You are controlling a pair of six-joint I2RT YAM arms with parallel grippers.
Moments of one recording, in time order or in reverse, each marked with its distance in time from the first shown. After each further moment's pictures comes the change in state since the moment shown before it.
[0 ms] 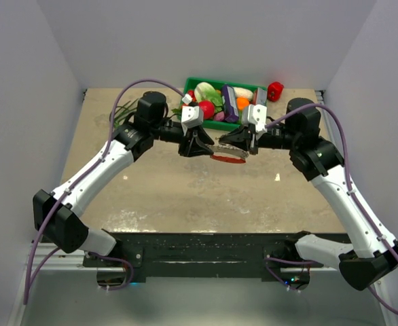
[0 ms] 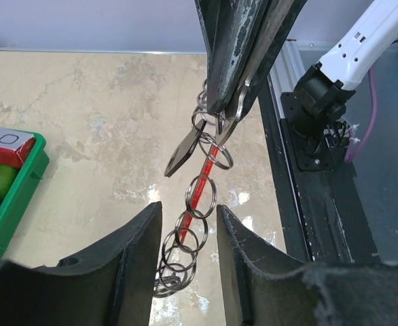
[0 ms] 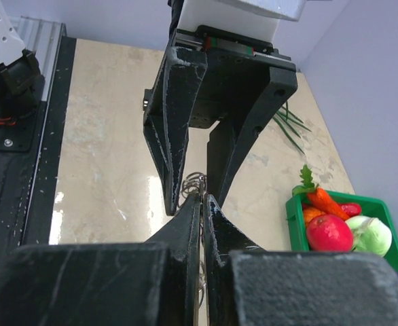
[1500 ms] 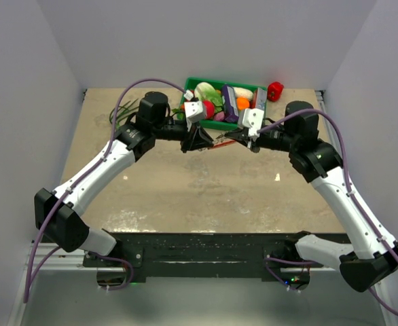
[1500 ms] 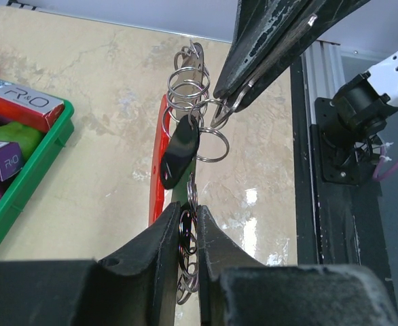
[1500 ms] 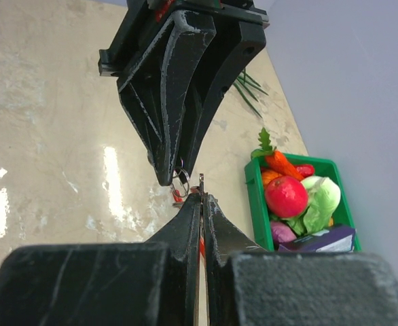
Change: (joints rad) left arm -0.010 0.012 -0.001 0.016 -0.155 -0.081; right arm -0.001 -0.013 -0.031 -0.031 0.167 -0.129
